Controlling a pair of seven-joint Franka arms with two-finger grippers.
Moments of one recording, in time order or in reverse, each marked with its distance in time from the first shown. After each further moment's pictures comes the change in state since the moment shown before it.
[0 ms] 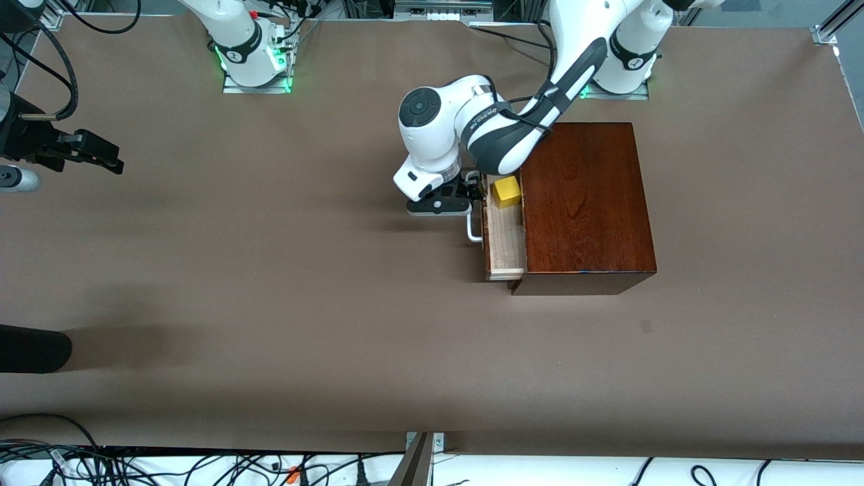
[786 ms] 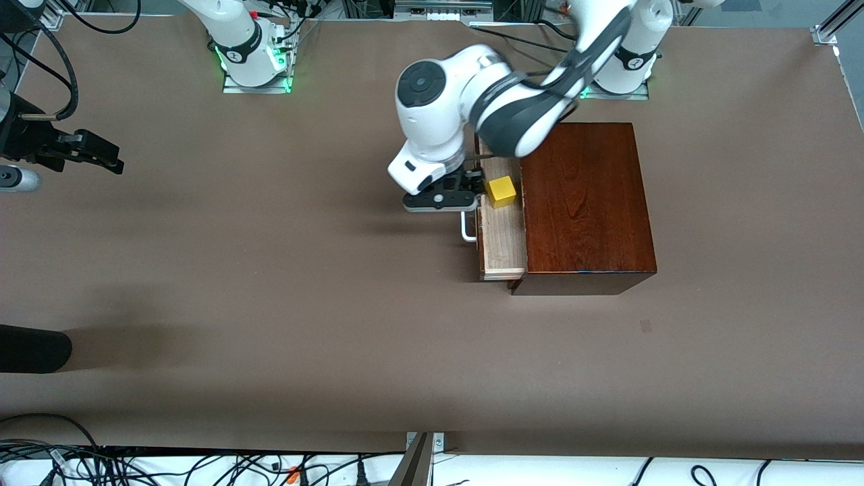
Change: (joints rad) left arm 0.046 -0.077 0.001 0.219 -0.114 -0.295 0.180; right arm 0.000 0.000 0.000 0.000 0.000 0.000 0.000
